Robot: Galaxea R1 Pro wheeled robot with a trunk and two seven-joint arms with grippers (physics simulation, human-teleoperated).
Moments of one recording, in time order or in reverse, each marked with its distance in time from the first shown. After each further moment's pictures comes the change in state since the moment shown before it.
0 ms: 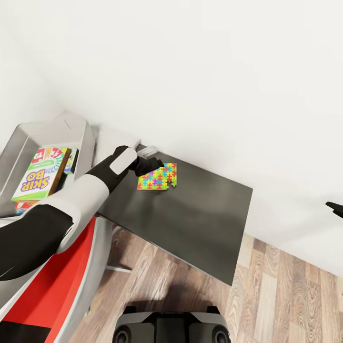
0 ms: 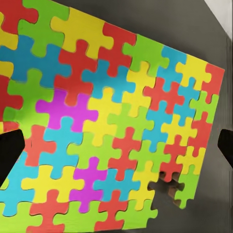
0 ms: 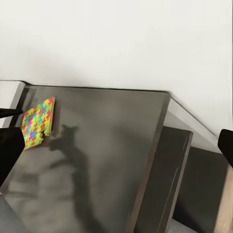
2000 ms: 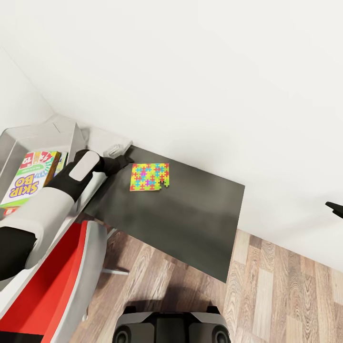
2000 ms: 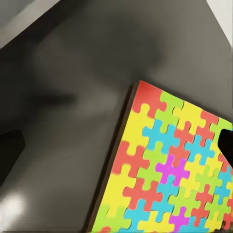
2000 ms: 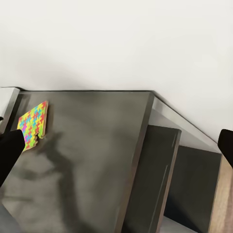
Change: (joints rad) left arm 0.128 0.242 0.155 -0.235 -0.001 0.010 0.008; right arm 0.000 0.002 0.000 0.000 0.001 0.000 0.001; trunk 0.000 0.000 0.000
